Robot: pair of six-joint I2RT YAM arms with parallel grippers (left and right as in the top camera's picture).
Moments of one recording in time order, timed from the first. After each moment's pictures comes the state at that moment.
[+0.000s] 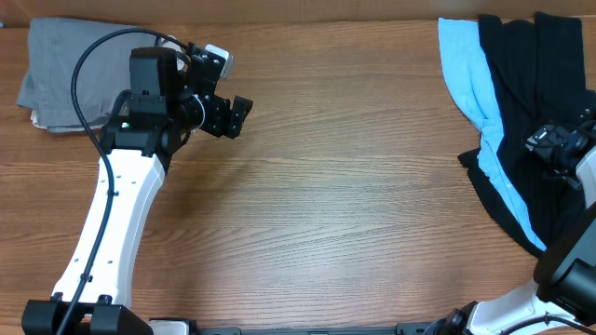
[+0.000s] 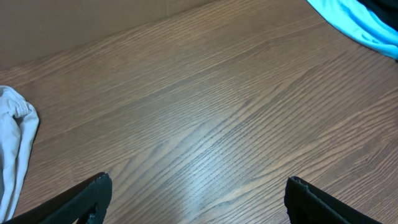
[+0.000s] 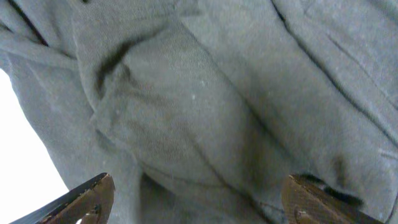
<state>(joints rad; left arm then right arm) -0.08 1.51 1.32 -0.56 0.37 0.22 -0.59 1.82 1.24 -0.48 0.02 0.23</state>
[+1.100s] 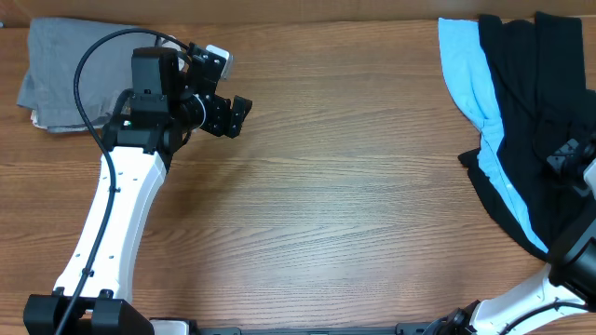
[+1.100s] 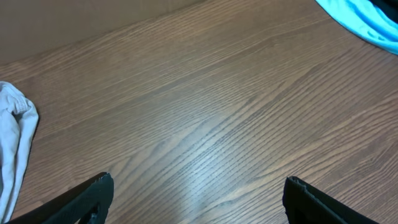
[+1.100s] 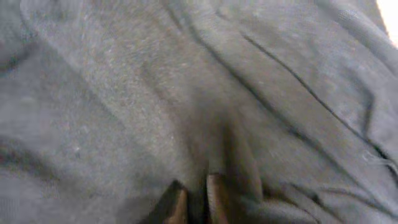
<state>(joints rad) -0.08 1.53 1.32 -0.56 0.36 0.22 -0.67 1.94 1.24 -0.39 0.10 0.25</state>
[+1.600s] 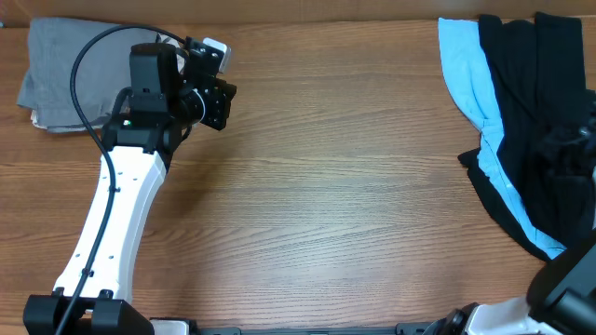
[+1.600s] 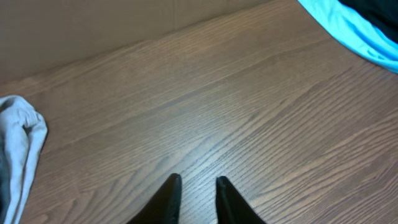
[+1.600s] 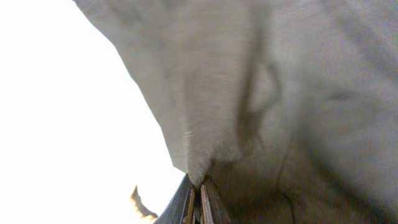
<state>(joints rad) -0.08 1.53 1.32 -0.50 0.36 0.19 -0.60 1.70 1.30 -0.70 -0.22 0.23</state>
